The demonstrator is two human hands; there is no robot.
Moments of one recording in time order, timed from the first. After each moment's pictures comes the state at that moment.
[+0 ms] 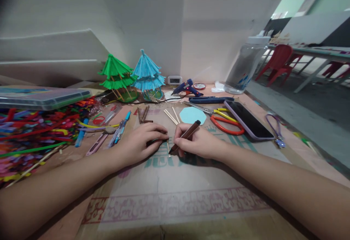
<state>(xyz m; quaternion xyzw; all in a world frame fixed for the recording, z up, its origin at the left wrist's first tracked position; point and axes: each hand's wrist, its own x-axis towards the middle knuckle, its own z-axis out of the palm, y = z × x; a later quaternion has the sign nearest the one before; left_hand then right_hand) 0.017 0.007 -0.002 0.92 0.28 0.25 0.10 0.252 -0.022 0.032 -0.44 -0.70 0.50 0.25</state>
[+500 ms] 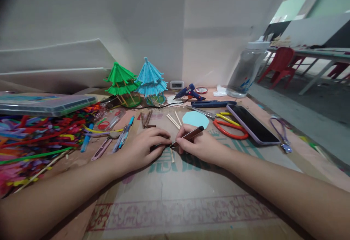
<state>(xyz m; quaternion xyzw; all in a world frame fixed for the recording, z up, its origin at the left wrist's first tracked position) 0.016 0.007 -0.004 0.92 0.27 0.25 0.10 0.248 -0.020 0.030 -0.46 -0.73 0.42 0.28</state>
